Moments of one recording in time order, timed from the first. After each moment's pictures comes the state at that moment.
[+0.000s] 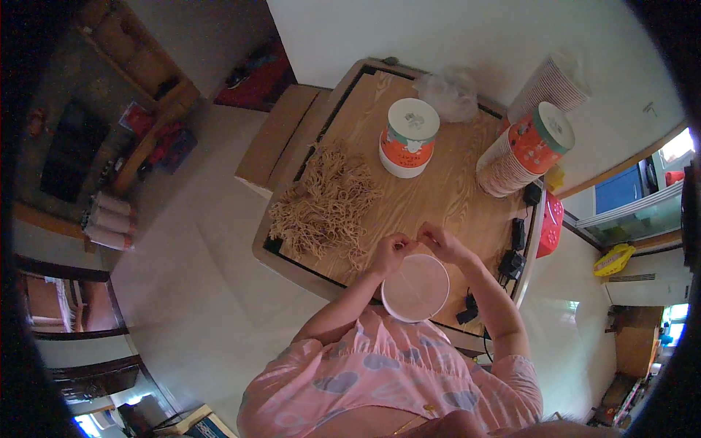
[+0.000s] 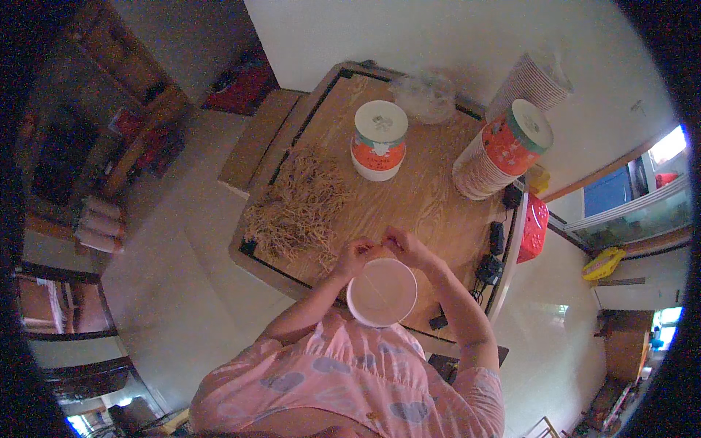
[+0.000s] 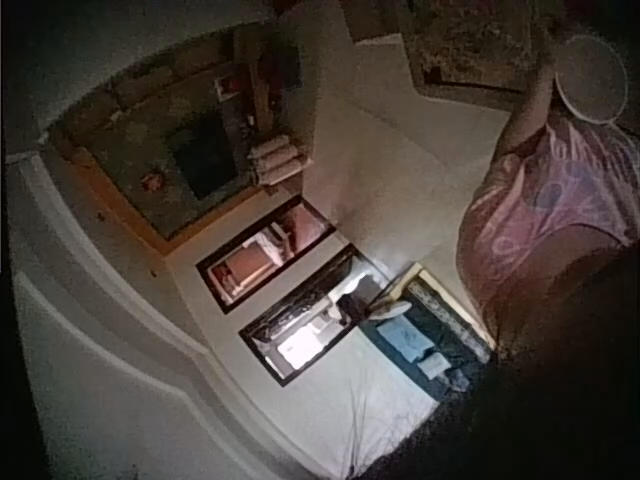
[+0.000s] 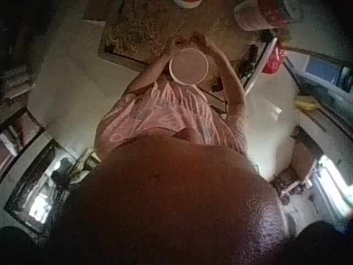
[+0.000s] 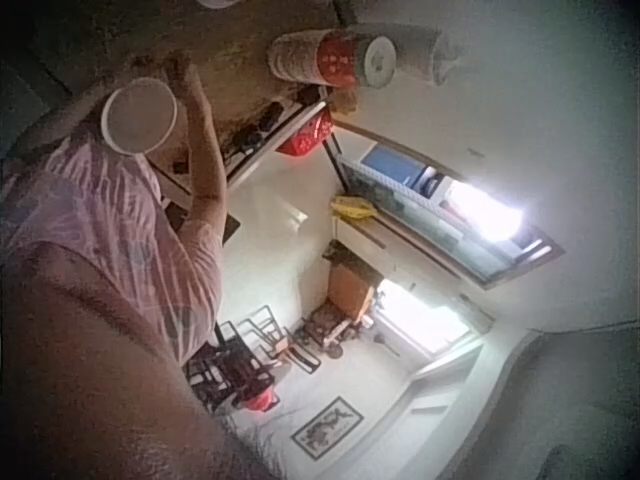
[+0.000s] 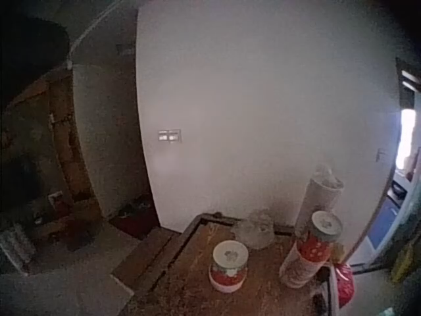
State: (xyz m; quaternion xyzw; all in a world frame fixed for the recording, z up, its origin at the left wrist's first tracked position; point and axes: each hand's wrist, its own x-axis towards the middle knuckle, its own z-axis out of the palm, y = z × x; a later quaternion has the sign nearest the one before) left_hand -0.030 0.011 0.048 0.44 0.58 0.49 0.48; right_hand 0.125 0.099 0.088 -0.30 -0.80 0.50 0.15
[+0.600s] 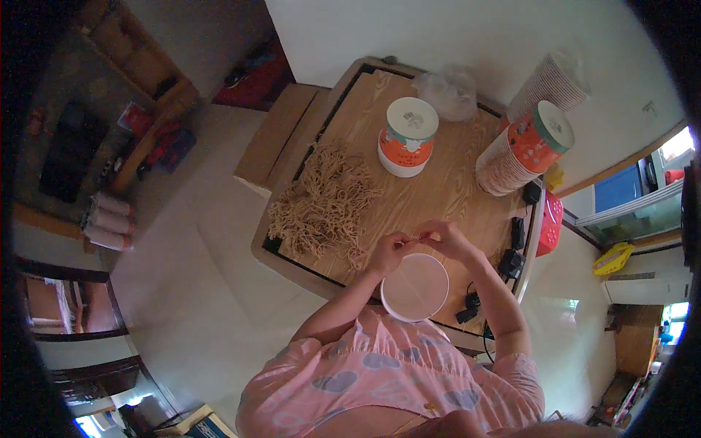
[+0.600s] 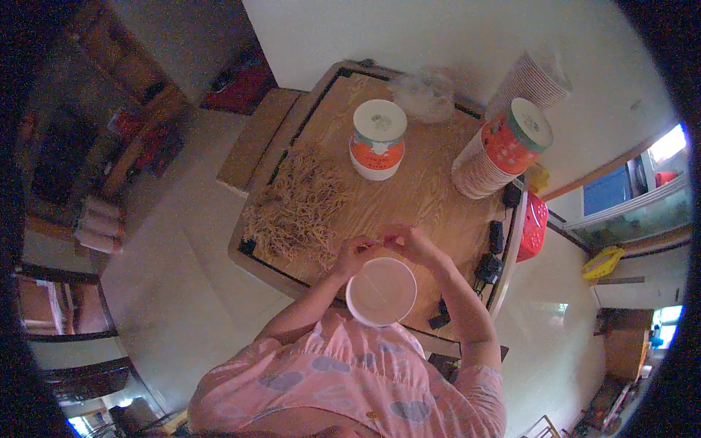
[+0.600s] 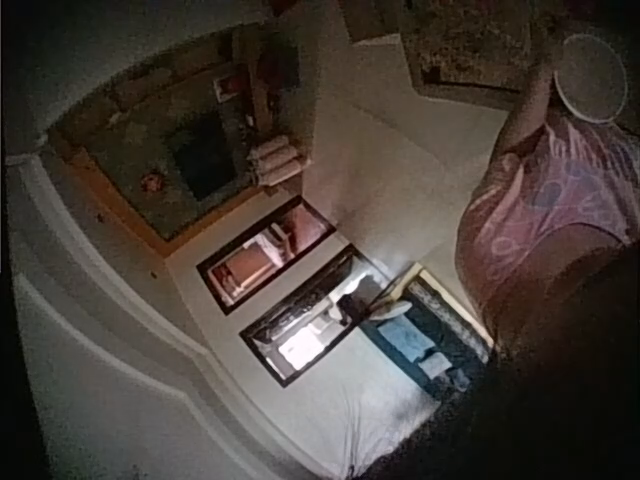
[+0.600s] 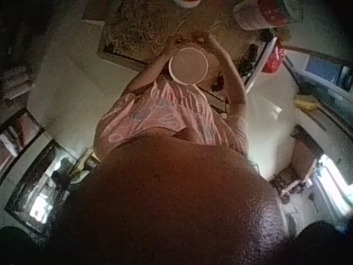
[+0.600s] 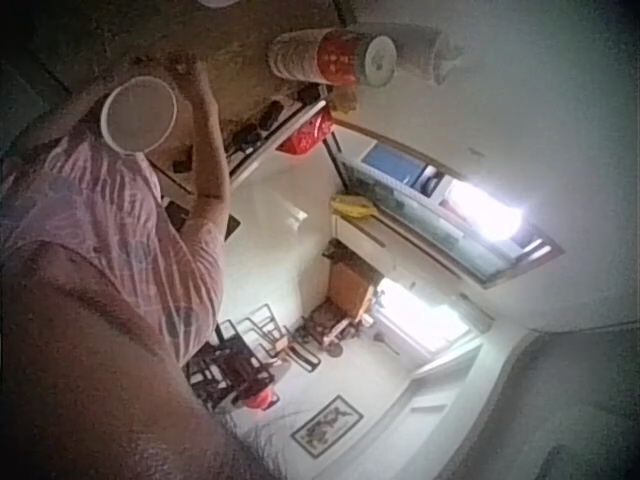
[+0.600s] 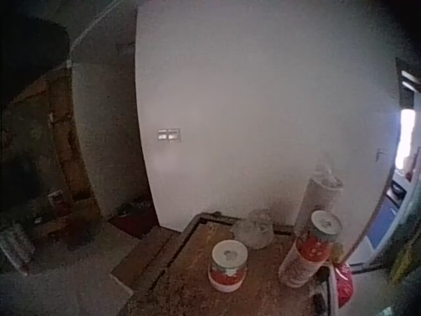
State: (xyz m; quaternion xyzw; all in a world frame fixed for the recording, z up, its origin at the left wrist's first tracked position) left_hand -0.032 0.012 0.058 0.46 0.58 0.48 0.48; right_hand 0.127 0.109 0.102 -0.27 -0.81 0.49 0.18
